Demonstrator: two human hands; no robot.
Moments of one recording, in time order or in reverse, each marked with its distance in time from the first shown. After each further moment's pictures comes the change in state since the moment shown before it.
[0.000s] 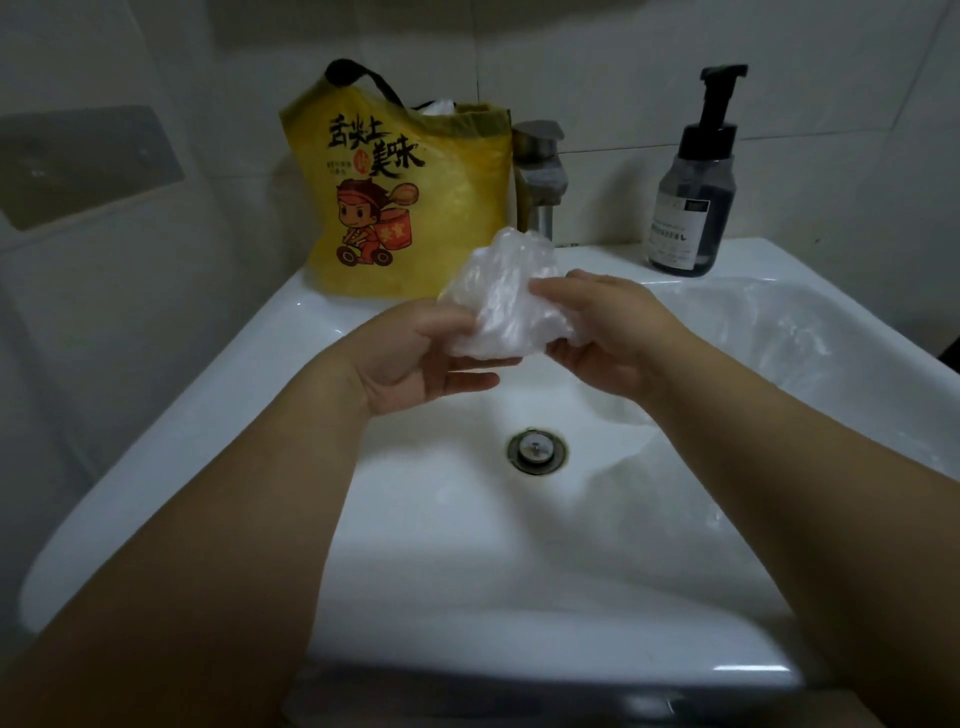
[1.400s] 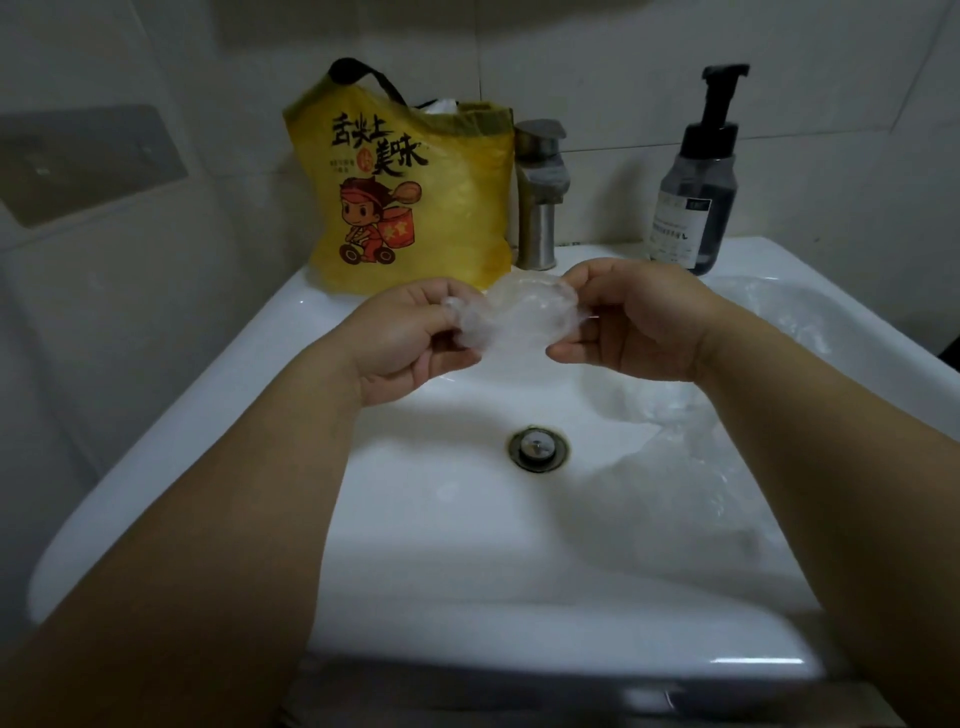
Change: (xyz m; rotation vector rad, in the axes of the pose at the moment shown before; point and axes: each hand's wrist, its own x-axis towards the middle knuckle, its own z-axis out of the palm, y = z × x) left_hand 0.001 0.004 -0.002 0.038 0.169 0.085; right_hand 0.007 -0.018 -0.029 -0.177 -0.306 0.085
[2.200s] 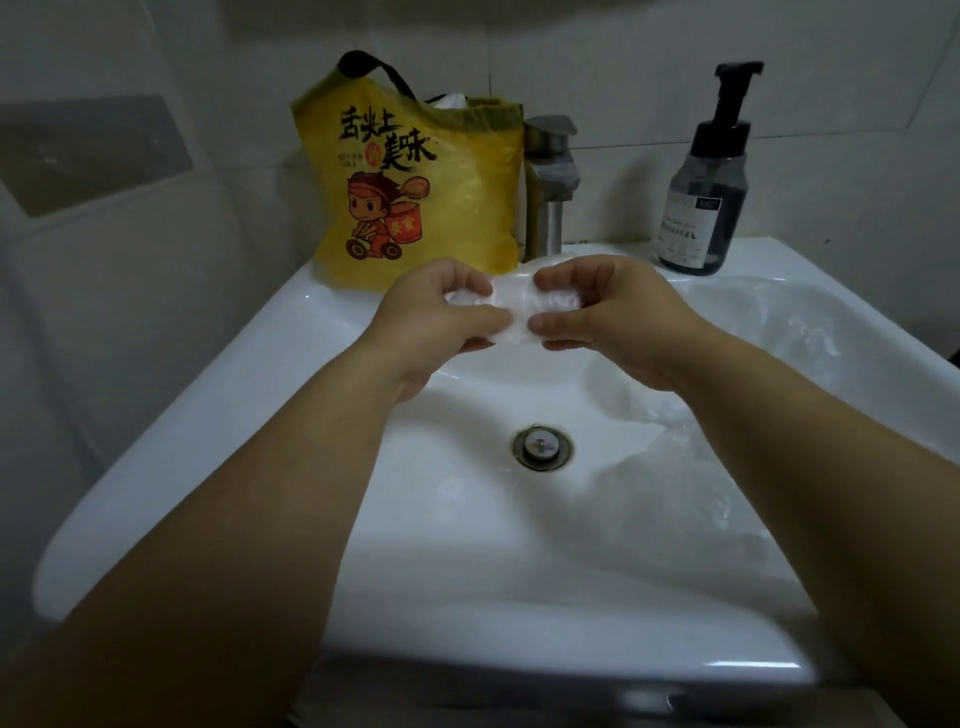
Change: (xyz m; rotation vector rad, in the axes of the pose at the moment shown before) left_hand 0.002 -0.004 0.018 0.254 0.264 0.185; right_hand 0.005 0.014 0.019 -0.502 0.231 -0.281
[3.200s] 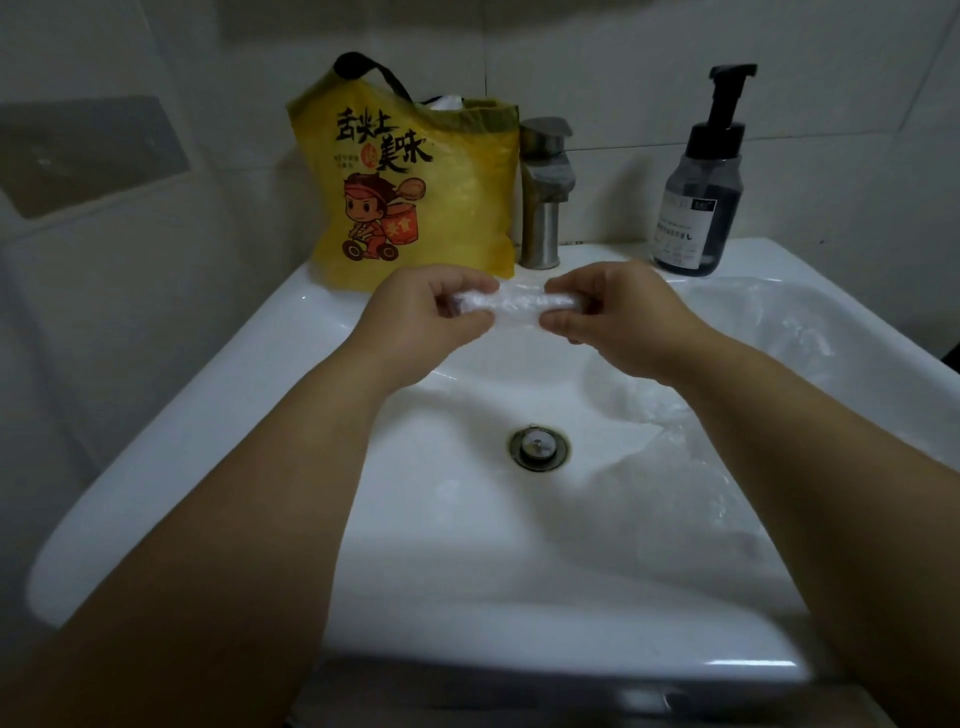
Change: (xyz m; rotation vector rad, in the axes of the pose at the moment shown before) left_hand 0.001 -0.005 -0.014 0.384 -0.011 0.268; right_hand 0.006 0.012 -0.016 -0.573 0.080 -0.181
